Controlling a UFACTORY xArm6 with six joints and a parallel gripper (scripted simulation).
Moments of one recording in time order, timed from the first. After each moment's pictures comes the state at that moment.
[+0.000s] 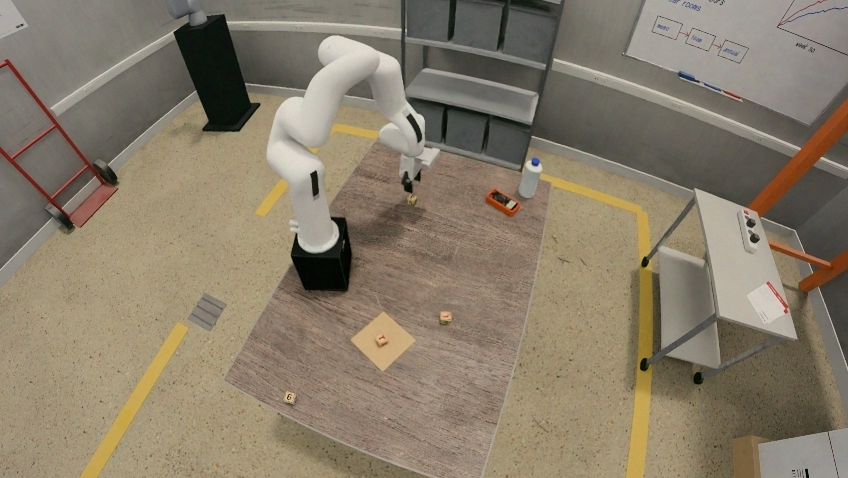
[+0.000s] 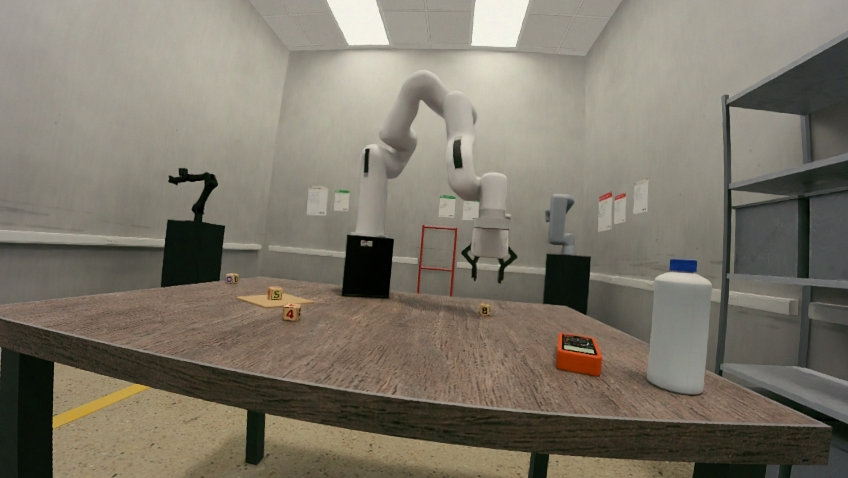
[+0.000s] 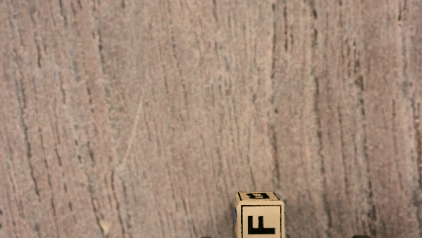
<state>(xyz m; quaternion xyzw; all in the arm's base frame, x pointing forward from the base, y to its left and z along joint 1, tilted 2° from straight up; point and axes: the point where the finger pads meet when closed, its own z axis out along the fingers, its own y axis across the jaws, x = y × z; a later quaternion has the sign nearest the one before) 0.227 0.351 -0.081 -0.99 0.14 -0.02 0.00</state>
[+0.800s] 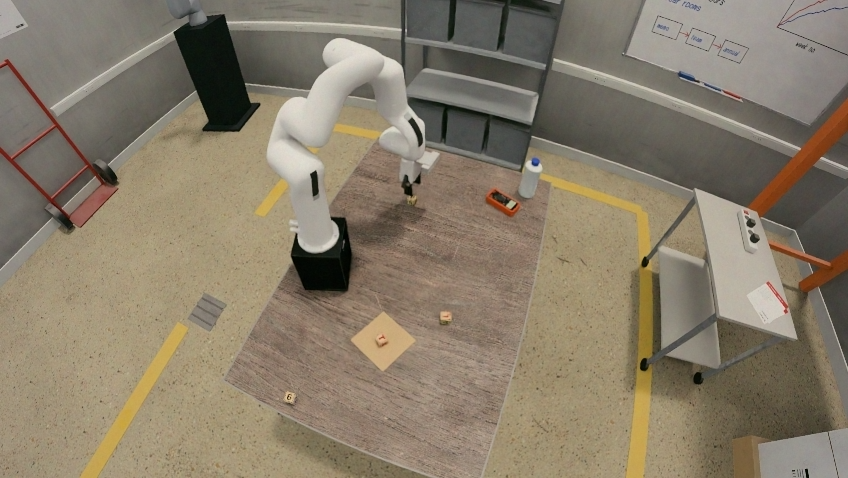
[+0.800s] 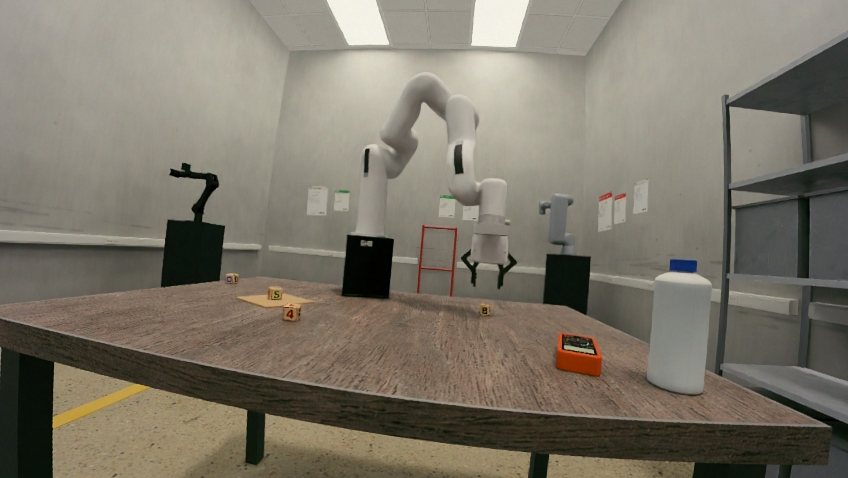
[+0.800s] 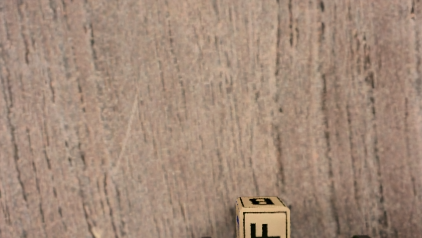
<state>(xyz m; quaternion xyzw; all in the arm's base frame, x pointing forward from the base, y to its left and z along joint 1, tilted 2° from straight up) 0.227 0.351 -0.097 -0.99 0.14 -0.02 0.00</state>
